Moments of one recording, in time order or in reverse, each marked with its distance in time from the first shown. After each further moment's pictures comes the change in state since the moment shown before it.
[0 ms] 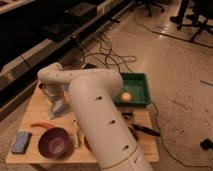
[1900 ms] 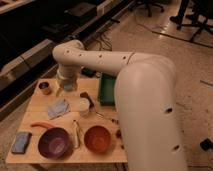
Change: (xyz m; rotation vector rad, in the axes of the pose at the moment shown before) arm 0.067 -0.022 -0.173 -0.046 -0.205 0.258
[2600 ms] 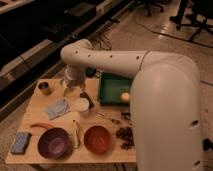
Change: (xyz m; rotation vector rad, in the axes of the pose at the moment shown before) arm 0.020 -0.022 -0.020 0.031 -0.020 0.081
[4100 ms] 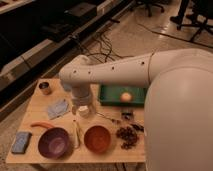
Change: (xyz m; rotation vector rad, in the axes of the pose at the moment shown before) arm 0.131 -0.022 0.002 0.232 0.134 0.404
